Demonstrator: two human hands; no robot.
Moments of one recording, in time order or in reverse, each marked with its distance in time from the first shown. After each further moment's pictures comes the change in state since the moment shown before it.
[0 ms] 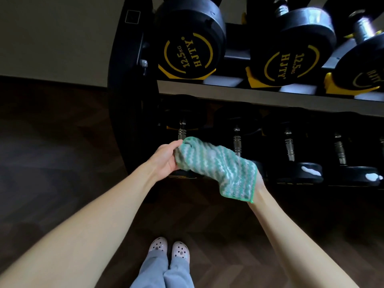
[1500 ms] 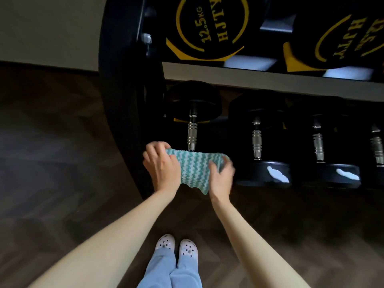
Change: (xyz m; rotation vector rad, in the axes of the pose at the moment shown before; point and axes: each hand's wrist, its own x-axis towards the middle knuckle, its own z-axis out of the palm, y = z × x) left_hand 0.056 -0.055 -0.036 1.008 0.877 0.577; right_hand 0.096 0.097 0.070 -0.705 0.250 -0.507
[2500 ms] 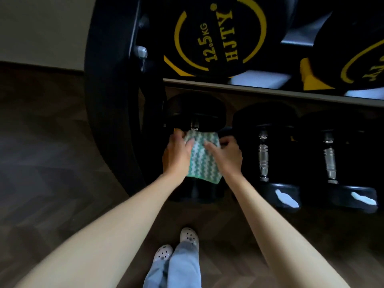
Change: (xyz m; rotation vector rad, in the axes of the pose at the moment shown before) left_hand 0.079 0.038 0.040 -0.043 -0.300 0.040; right_hand 0.094 -0.073 0.005 -0.264 -0.098 -0.077
